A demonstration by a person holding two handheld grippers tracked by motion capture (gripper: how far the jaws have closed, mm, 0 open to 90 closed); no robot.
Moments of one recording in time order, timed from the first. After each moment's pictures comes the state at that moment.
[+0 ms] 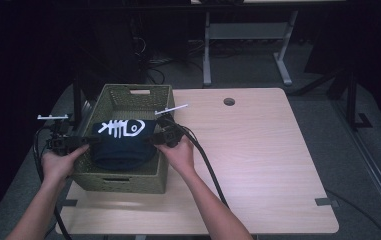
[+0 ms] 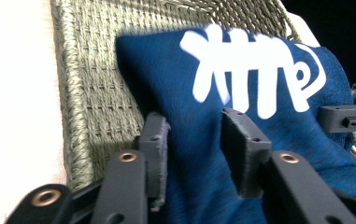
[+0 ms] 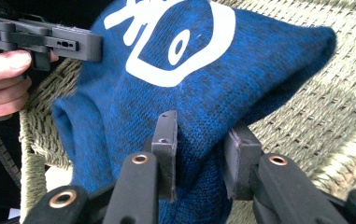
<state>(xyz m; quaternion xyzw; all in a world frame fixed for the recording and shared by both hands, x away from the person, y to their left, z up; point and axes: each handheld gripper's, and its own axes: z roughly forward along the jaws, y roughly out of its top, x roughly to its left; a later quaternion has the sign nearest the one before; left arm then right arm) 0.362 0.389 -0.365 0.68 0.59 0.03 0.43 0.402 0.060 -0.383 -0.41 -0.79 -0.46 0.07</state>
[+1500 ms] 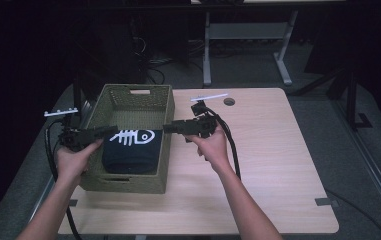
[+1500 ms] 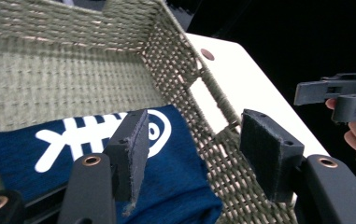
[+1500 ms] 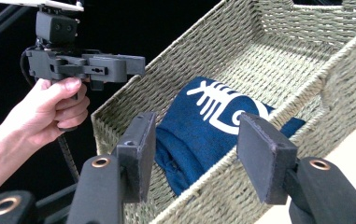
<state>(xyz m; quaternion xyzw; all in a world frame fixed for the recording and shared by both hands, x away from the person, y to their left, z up) 0.351 0.336 -0.335 0.67 0.52 0.04 0.52 0.395 -0.033 -0.339 -0.37 -0.75 -0.54 0.10</state>
